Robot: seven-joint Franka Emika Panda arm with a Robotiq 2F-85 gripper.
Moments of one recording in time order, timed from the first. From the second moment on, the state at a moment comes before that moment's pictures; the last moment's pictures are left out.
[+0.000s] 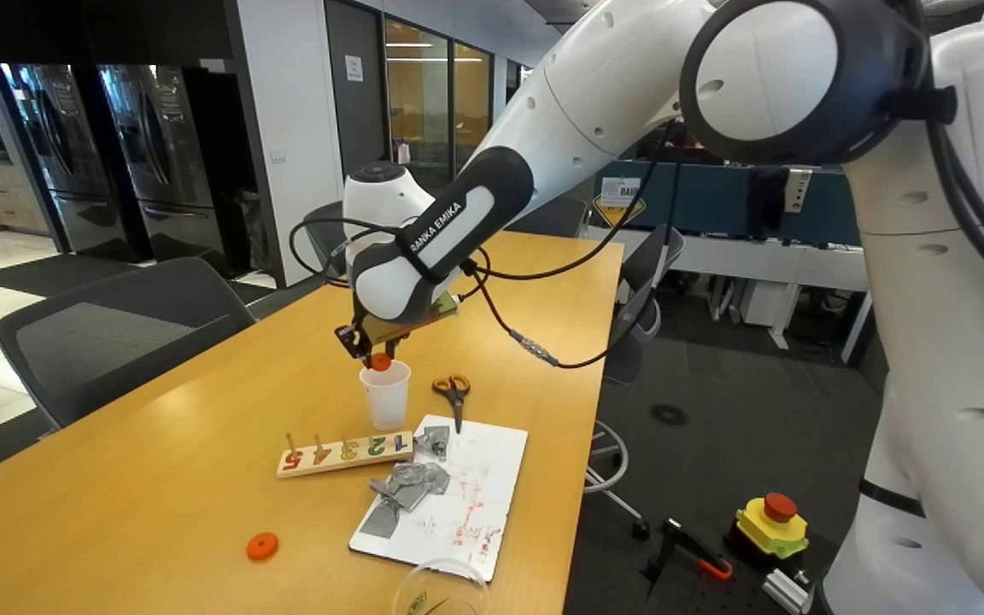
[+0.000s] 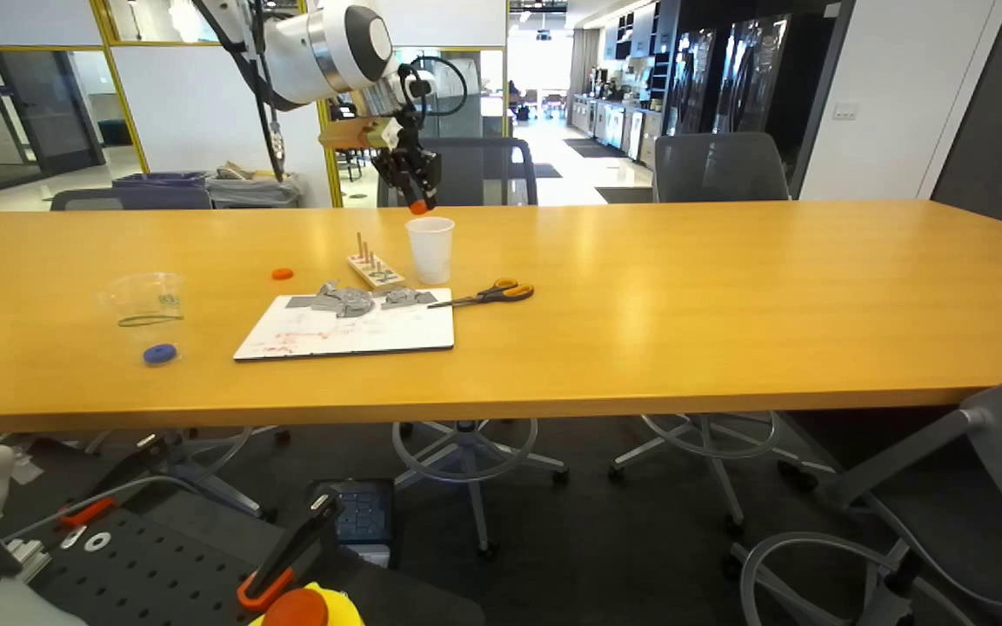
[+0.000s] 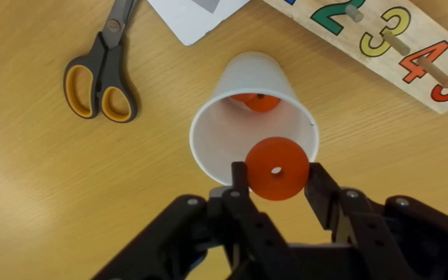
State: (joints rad) arm 0.24 0.43 -0.12 -1.85 -0.26 2.57 0.47
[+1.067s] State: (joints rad) arm 0.29 0.51 -0.12 -1.77 -0.26 2.54 0.52
